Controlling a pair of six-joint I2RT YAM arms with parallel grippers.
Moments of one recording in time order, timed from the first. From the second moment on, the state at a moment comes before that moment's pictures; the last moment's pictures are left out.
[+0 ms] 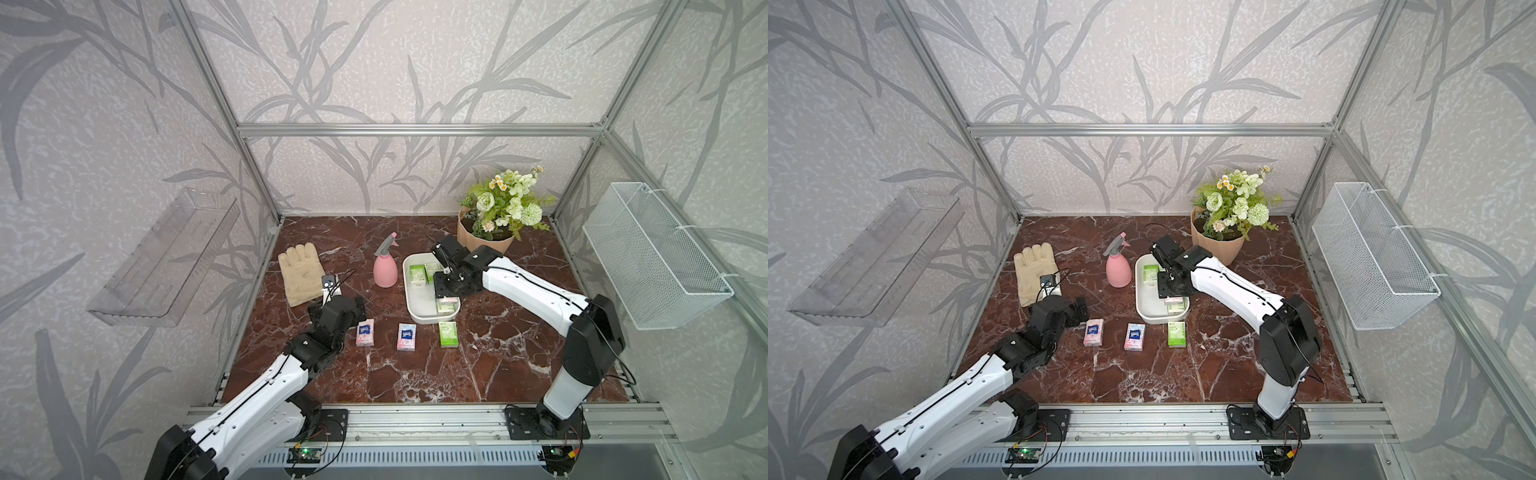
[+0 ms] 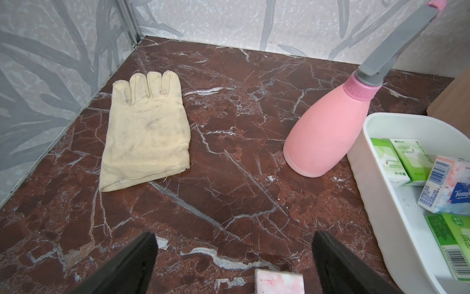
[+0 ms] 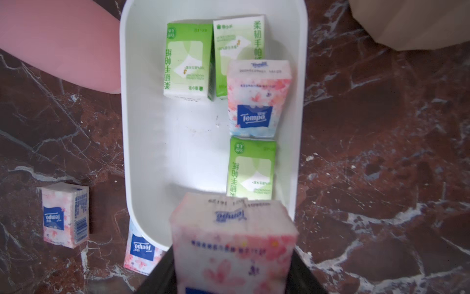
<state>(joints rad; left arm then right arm) -0.54 0.87 0.49 -0.25 -0.56 -0.44 0.68 1.69 1.44 -0.96 0.10 0.58</state>
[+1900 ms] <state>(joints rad) -0.54 0.93 0.59 -0.24 -0.43 -0.44 0.47 1.58 0.96 -0.87 0.08 0.42</state>
